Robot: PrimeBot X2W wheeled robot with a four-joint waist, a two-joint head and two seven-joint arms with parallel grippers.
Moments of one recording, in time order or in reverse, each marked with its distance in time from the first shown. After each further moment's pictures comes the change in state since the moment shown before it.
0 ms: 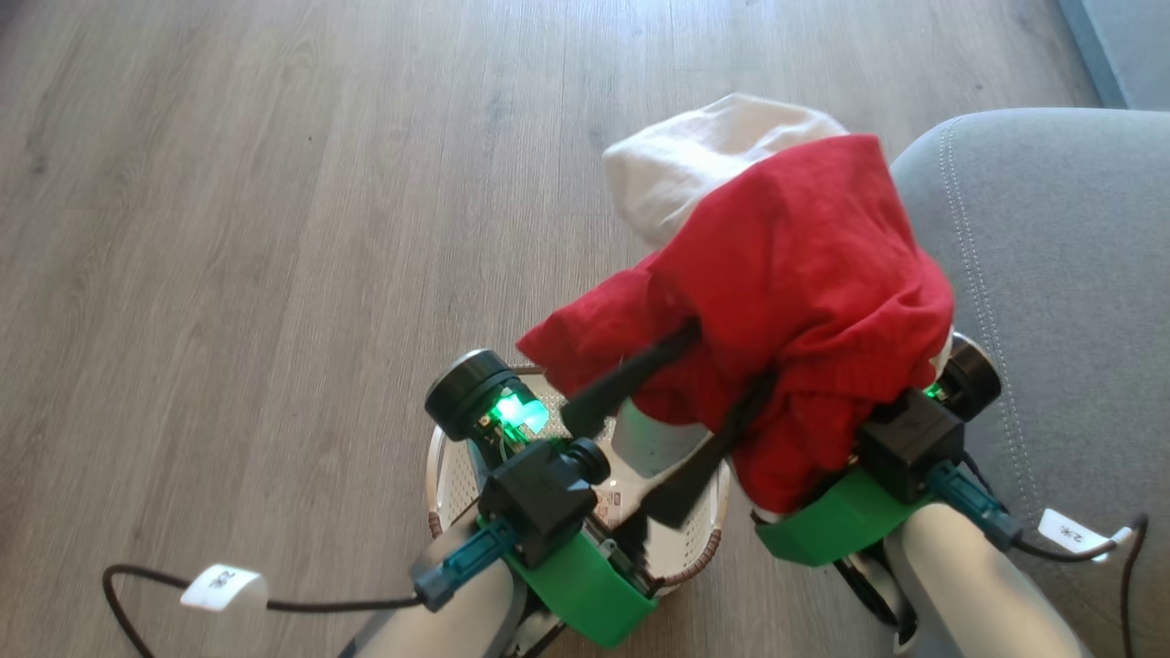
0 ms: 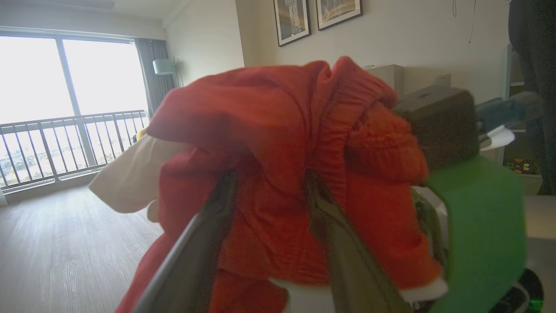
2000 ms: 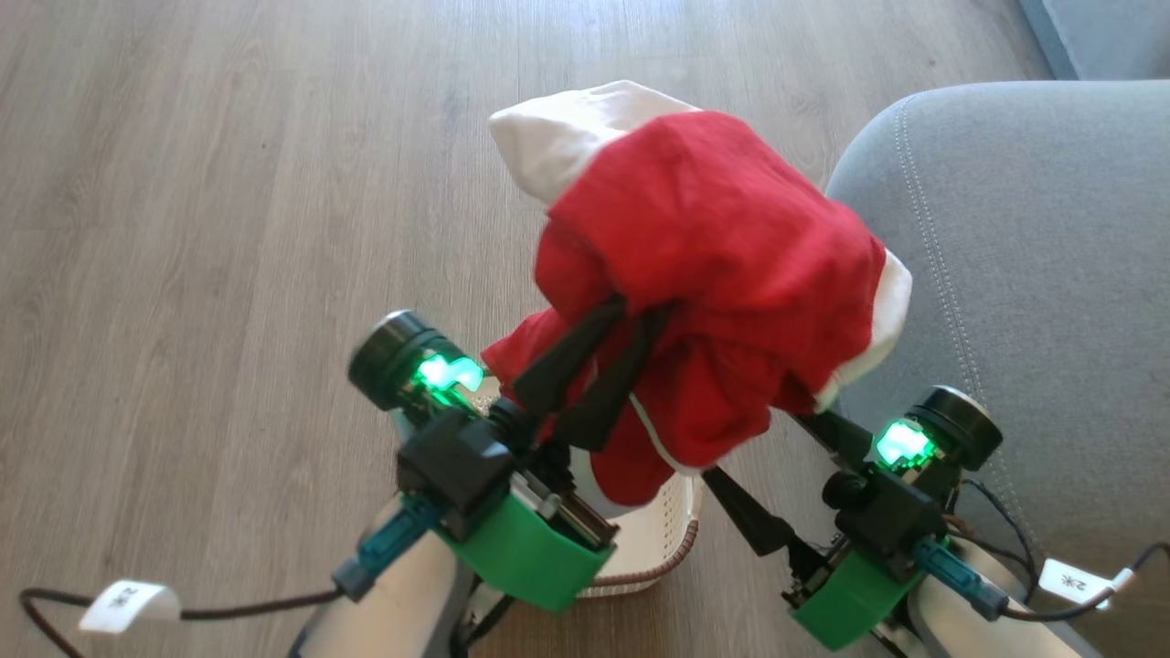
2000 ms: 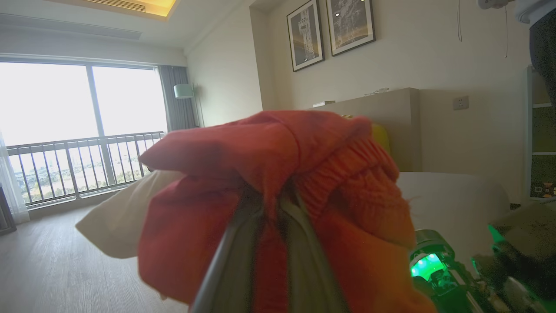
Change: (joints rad) left arm 0.006 -0.005 0.132 -0.082 0.002 0.000 0.001; right arm 0.060 -0.173 0.120 -0.033 -0.038 0.000 0.000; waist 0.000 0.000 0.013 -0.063
